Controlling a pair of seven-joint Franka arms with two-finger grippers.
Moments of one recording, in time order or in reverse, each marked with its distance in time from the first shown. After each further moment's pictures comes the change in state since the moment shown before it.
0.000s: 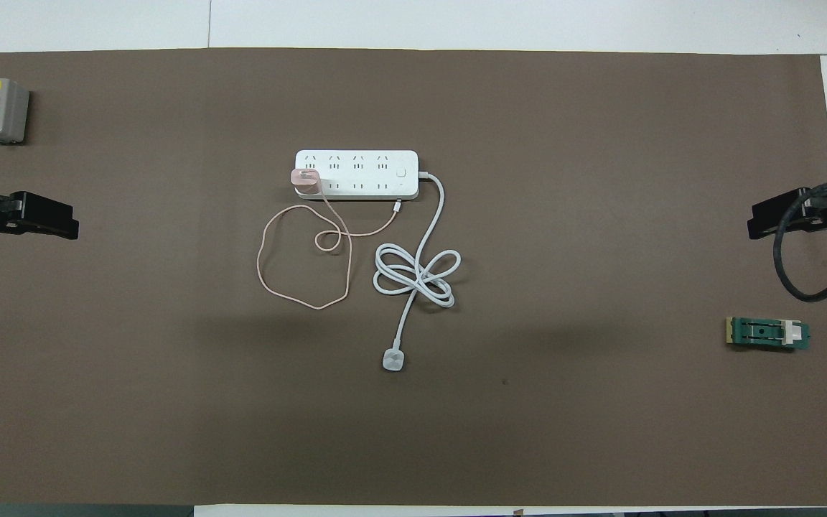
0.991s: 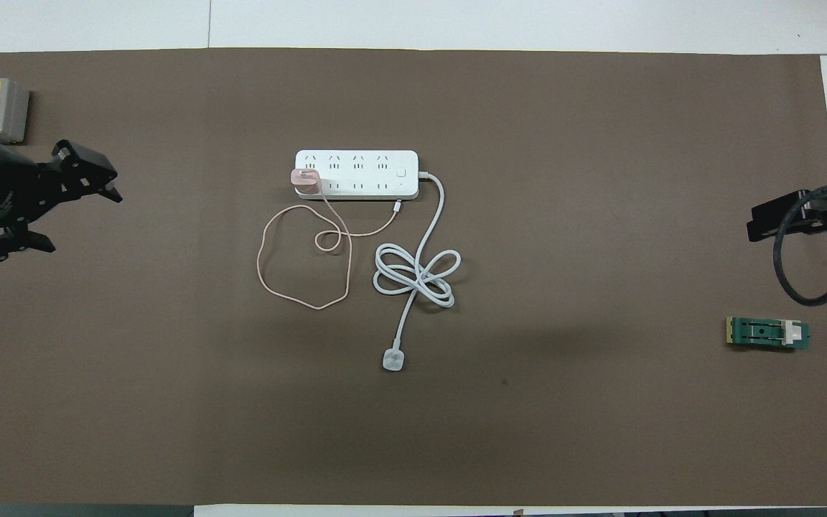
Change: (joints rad) left arm -0.059 0.085 -0.049 0.066 -0.006 0.010 -0.852; right arm 0.001 -0.006 0.006 0.000 0.000 -0.009 0.001
